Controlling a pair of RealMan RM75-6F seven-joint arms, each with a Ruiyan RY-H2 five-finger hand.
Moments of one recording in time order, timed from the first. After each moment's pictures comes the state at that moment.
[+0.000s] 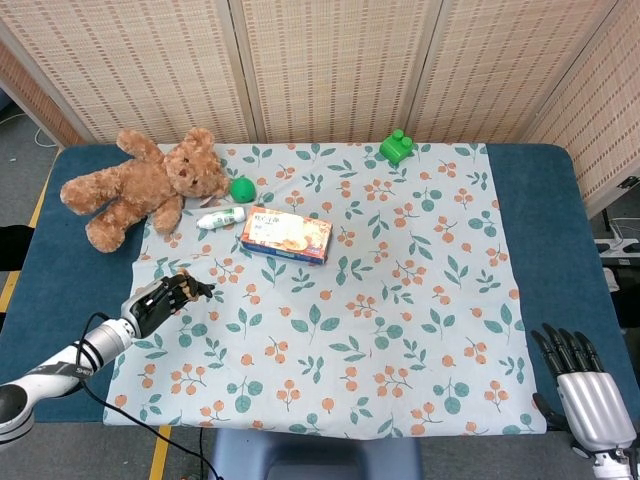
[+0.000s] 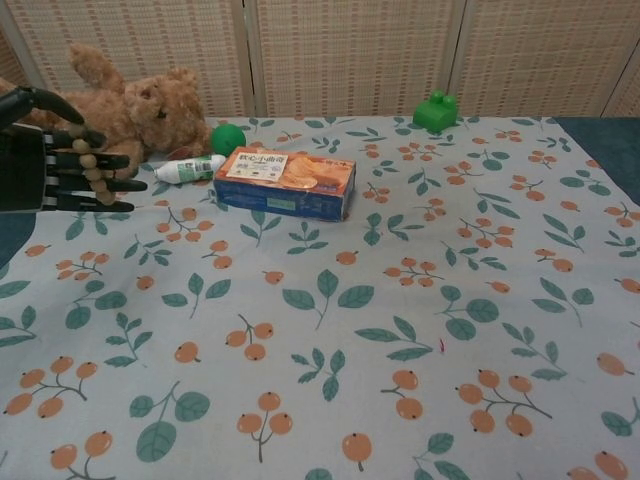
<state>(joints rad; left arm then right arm) -0.22 -1.31 -0.94 -1.59 0.60 -0.20 -0.46 -0.06 -1.05 -0.07 -1.75 -1.64 1.51 -0.23</state>
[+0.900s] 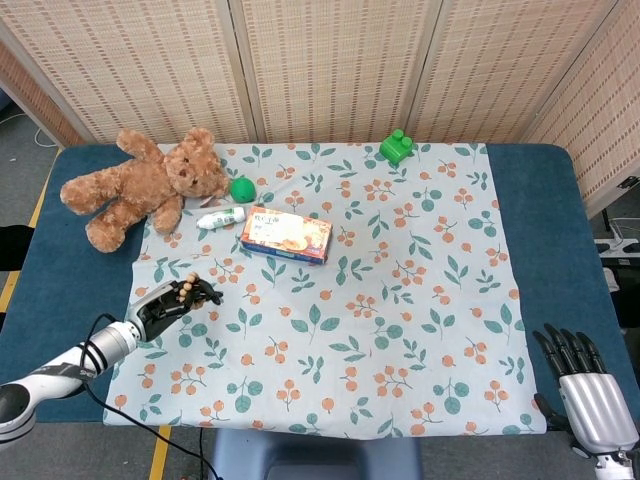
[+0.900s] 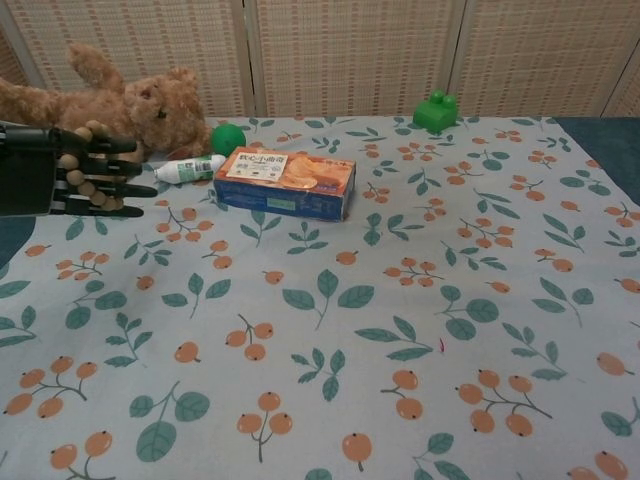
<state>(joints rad) -0.23 -1.30 -0.93 -1.62 0.60 -0.21 -0.42 -0.07 -1.05 -0.08 -1.74 -1.66 1.53 -0.23</state>
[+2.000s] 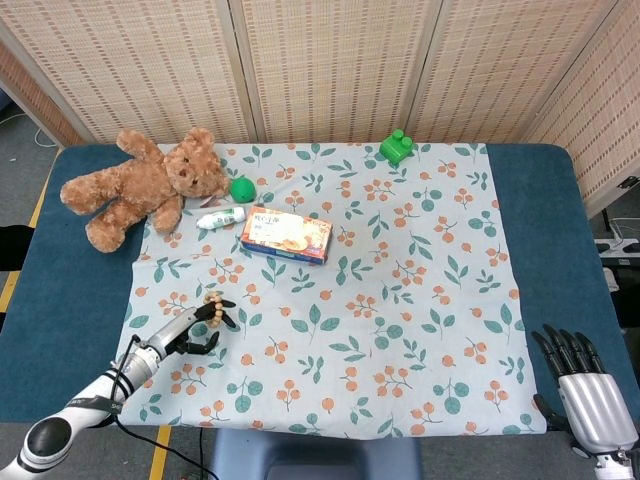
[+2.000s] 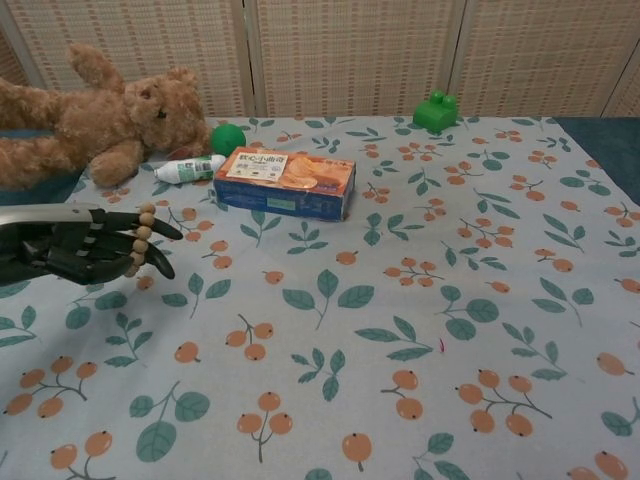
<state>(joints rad) -0.07 -1.57 -0.94 -1.60 1.01 -0.14 0.19 -0.06 -1.05 -0.08 -1.75 -1.66 1.52 -0.22</state>
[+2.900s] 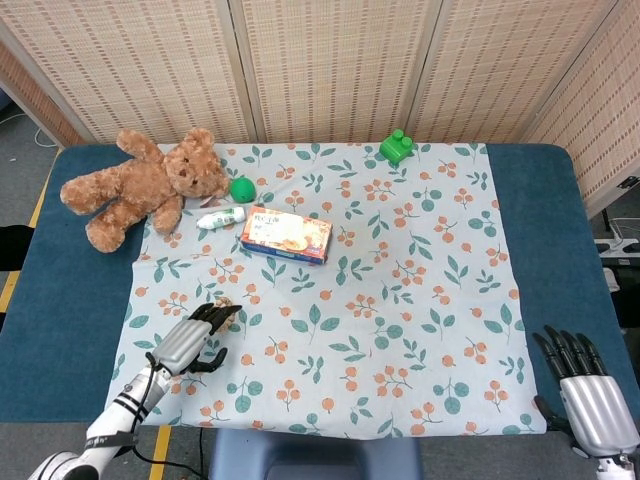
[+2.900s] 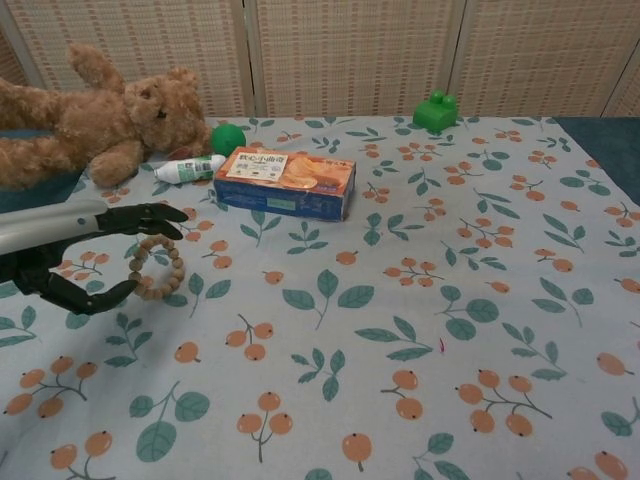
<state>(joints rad) -0.05 -1.50 -0.65 -1.77 1.61 0.36 0.13 -0.07 -1.05 -0.08 -1.74 -1.68 1.55 -0.23</state>
